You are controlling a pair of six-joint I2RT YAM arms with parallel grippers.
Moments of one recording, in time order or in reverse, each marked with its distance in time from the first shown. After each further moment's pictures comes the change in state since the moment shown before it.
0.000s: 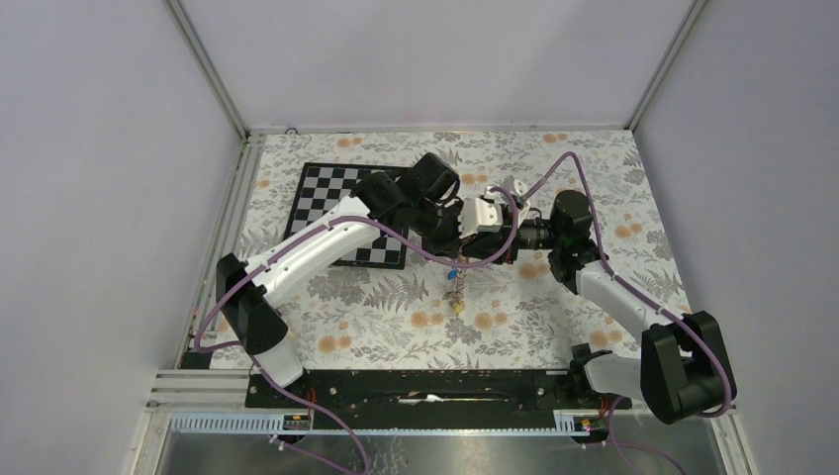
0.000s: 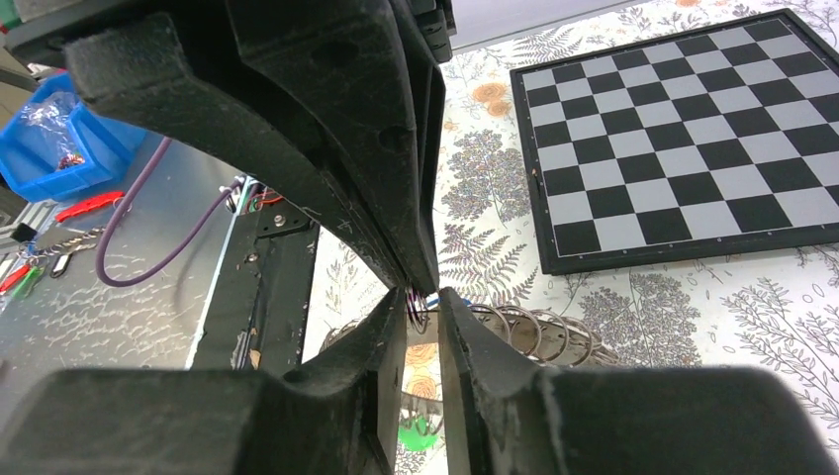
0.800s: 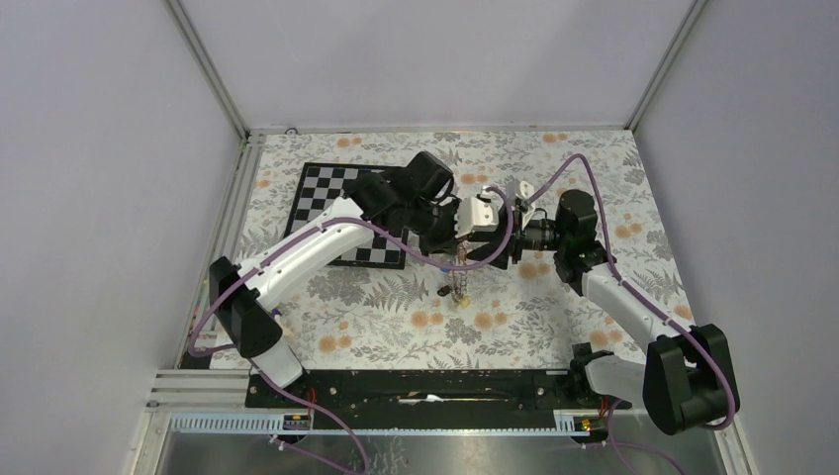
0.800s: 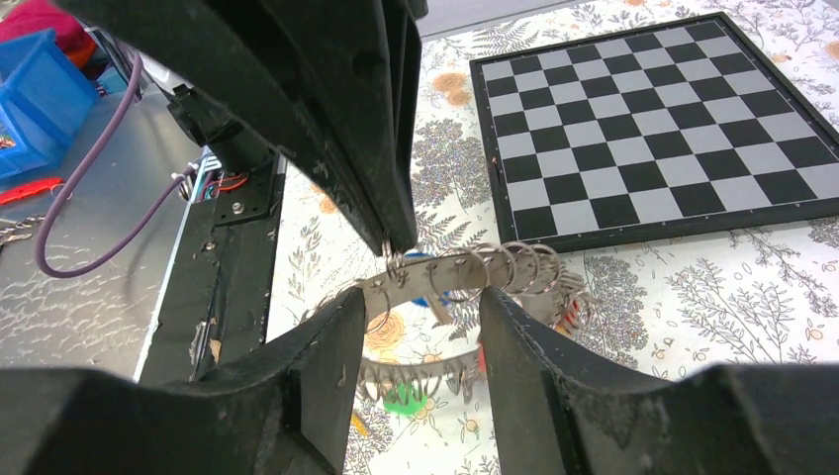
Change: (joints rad) left arm 0.022 -0.043 -0.036 0.046 0.017 0.053; right arm -0.029 -0.052 0.007 -0.139 0.038 -0.141
